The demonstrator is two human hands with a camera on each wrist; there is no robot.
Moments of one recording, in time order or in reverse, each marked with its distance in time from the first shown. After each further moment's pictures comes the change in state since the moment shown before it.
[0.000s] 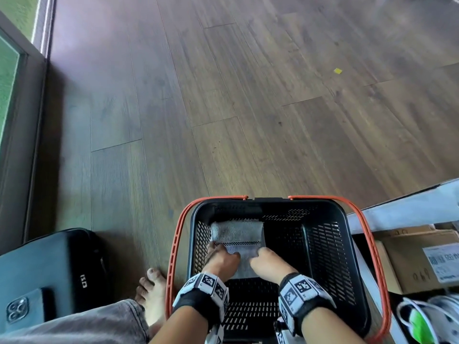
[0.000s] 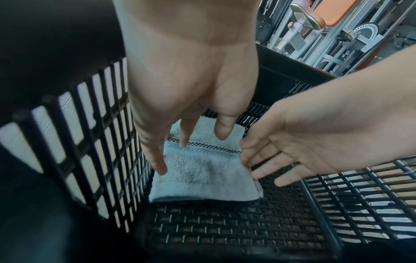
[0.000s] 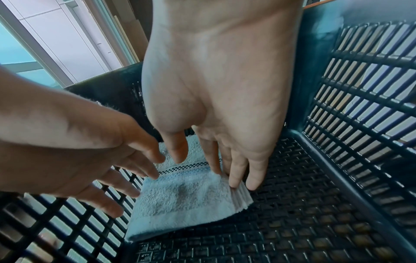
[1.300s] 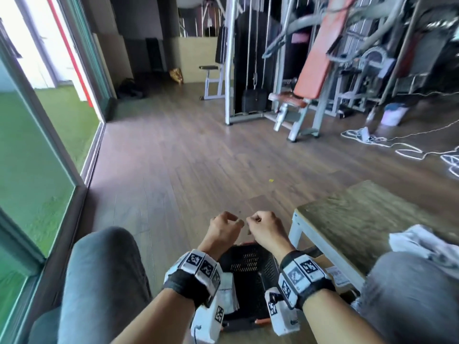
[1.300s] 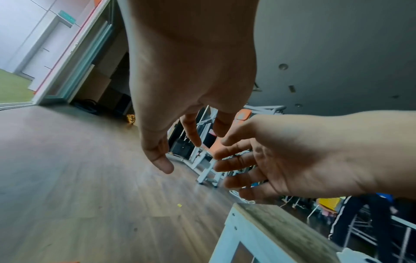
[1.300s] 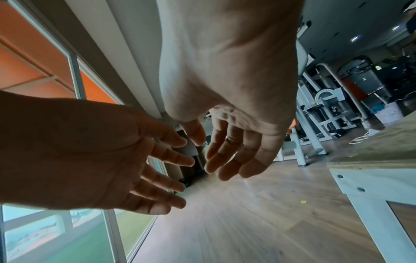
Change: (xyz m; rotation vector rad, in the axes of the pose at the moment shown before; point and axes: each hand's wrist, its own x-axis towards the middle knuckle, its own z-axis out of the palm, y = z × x) left_hand -0.362 0.103 -0.053 -0.210 0.385 0.797; right_hand -0.359 -0.014 -0.096 0.329 0.841 -0.514
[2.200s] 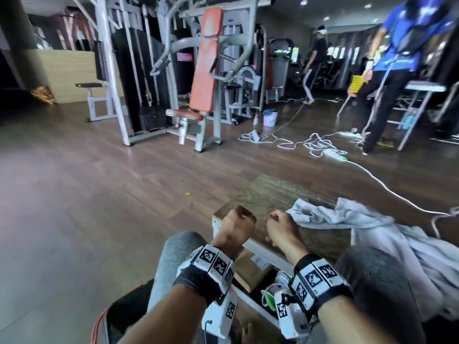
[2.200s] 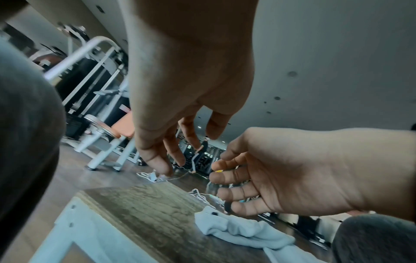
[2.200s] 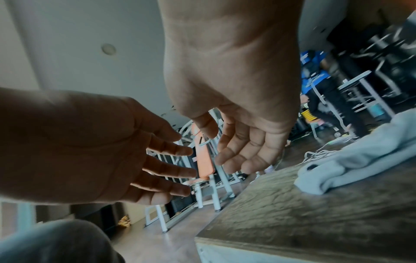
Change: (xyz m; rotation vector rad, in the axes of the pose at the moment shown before) left_hand -0.038 0.122 0.141 -0.004 -0.458 0.336; right_hand -0.073 0.086 -0.152 0.187 0.479 0.339
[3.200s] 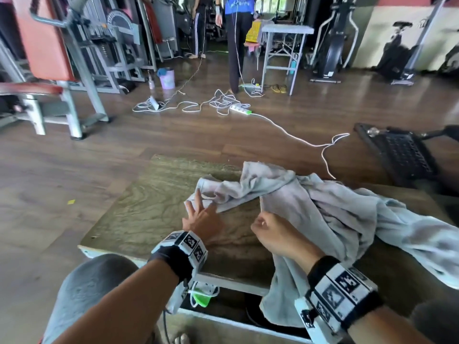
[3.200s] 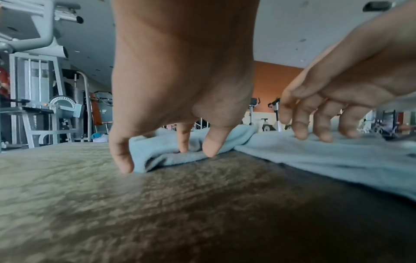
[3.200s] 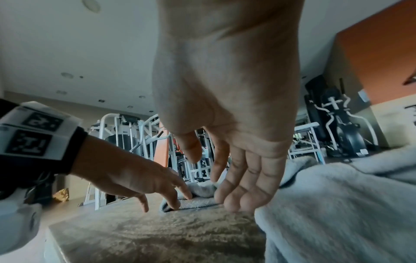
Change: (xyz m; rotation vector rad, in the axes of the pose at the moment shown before) left_hand 0.123 0.011 0.218 0.816 -0.400 0.201; right_hand 0.040 0.138 -0.165 -0.295 -0.052 0.201
